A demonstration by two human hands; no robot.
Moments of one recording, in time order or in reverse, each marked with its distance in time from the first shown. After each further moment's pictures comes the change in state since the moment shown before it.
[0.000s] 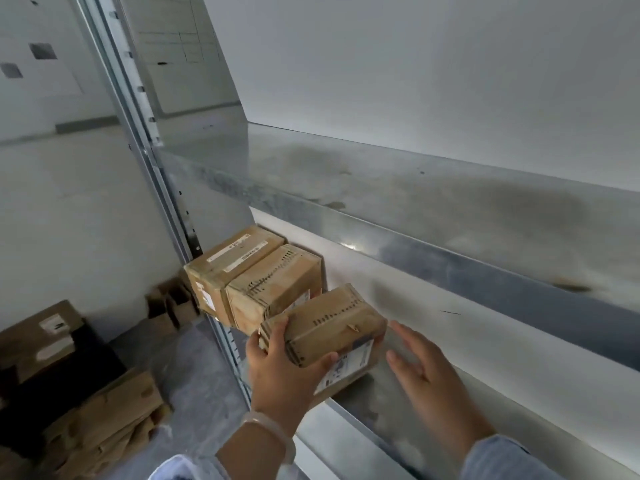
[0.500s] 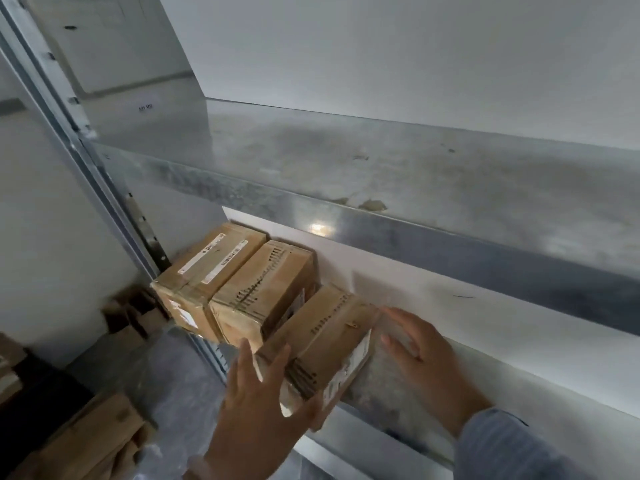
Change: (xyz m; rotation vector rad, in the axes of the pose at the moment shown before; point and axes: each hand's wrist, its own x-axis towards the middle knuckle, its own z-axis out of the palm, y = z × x) left_hand 0.039 -0.038 -0.059 0.558 -0.434 0.333; right_hand 0.035 -0.011 0.044 -0.163 0.098 0.026
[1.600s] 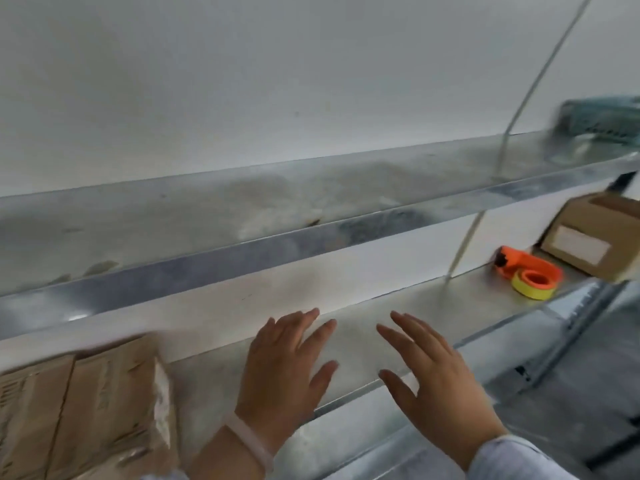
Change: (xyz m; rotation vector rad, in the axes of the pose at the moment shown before) left_hand -0.001 0.181 0.026 -0.110 0.147 1.338; right_hand -0.228 -0.021 -0.074 -0.751 0.631 0.405
